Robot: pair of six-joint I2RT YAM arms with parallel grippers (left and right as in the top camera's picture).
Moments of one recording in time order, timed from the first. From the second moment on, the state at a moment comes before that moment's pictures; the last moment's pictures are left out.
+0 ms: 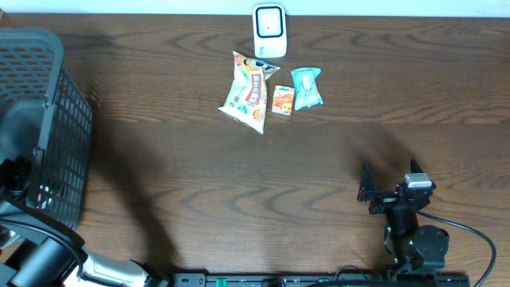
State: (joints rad) left arm 0.95 1.82 1.42 -1.10 0.02 -0.13; right arm -0.01 0.01 0.01 -0.07 -0.09 0.04
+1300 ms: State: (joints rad) left arm 0.95 1.73 1.51 -1.07 0.04 -0.14; right arm -0.01 0.01 0.01 -0.07 -0.09 0.04
